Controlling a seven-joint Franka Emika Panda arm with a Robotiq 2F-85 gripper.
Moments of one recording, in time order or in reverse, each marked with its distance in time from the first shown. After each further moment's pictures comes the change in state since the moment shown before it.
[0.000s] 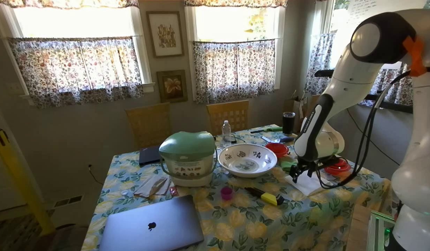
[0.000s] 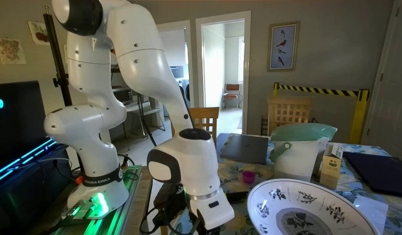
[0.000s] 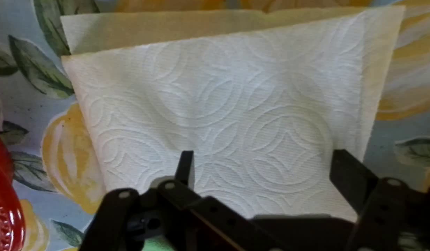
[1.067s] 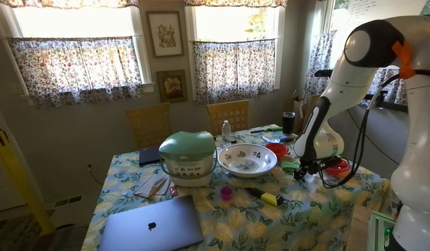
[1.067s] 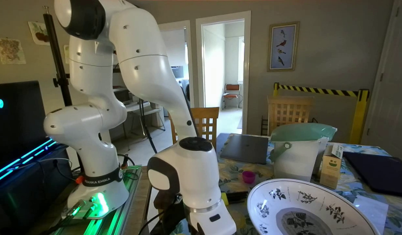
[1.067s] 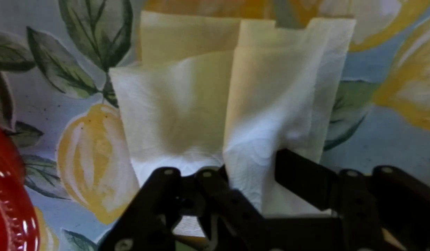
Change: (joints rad) arm -0.012 0.058 -0.021 0.043 0.038 0.000 -0.089
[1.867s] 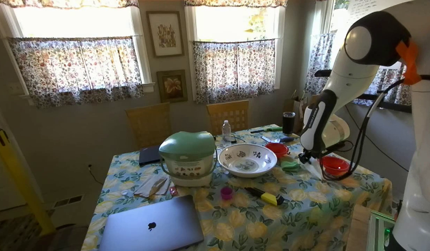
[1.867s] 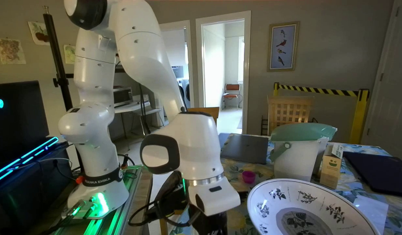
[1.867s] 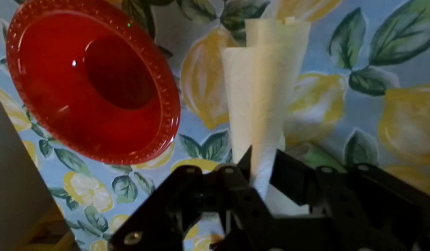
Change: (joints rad) arm 0.646 -0.087 -0.696 -0.005 -0.179 -0.004 0.215
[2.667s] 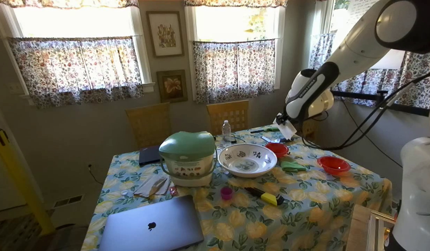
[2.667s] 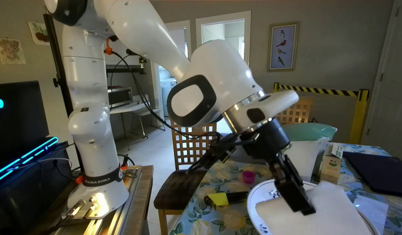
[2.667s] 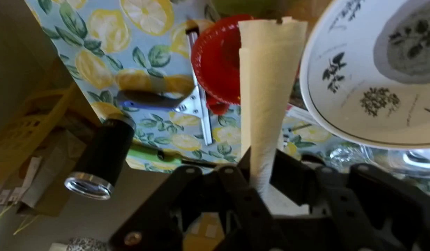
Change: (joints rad) arm 0.256 -0.167 -0.172 0.221 -0.003 0.009 0.034
